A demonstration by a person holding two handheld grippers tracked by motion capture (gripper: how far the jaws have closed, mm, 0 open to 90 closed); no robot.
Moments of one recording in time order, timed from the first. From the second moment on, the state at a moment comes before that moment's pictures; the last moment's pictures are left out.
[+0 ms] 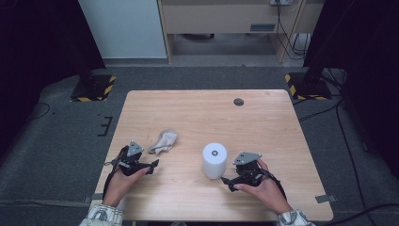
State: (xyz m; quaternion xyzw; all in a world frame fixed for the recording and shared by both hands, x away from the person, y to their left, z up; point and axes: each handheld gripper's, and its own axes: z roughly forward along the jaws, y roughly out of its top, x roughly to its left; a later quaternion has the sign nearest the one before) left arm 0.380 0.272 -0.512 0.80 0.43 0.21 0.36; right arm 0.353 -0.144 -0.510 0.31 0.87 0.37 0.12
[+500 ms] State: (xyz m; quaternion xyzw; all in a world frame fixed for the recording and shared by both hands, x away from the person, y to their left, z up) left arm 0.443 0.234 -0.512 0.81 0.42 0.21 0.35; right arm 0.350 -0.146 -0.517 0.31 0.87 0.37 0.12
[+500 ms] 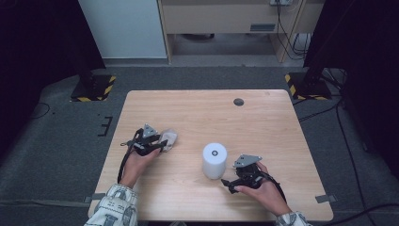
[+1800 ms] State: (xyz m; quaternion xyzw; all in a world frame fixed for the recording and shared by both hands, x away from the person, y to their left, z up) left arm 0.427 0.229 -0.505 0.81 0.42 0.18 0.37; right arm 0.358 -0.142 -0.505 0.32 0.82 0.45 0.10
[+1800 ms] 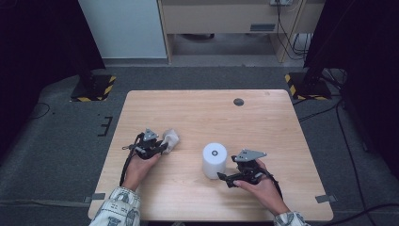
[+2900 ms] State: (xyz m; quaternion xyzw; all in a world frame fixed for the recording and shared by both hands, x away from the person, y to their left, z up) left arm 0.344 0.144 -0.409 0.87 0.23 0.15 0.42; right arm 0.360 -0.100 -0.487 0.25 0.85 0.45 0.11
